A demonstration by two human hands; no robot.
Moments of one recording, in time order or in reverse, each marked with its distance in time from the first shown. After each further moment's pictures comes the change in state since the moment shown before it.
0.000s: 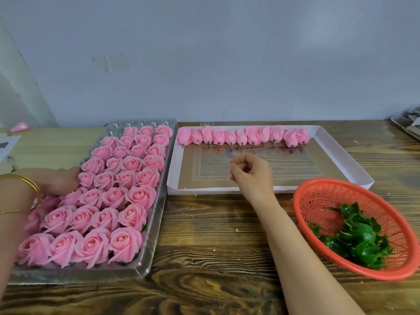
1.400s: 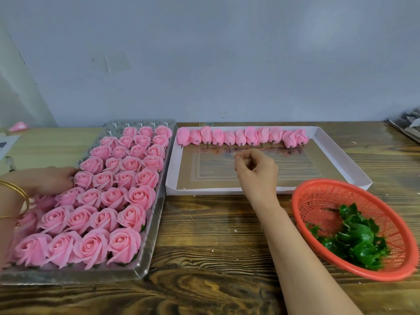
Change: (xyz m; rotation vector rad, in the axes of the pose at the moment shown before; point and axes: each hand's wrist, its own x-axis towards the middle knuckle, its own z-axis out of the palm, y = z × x) left_hand -0.008 -0.003 -0.001 -0.065 0.087 0.052; right_hand -0.003 -0.010 -0.003 0.032 0.164 -0.101
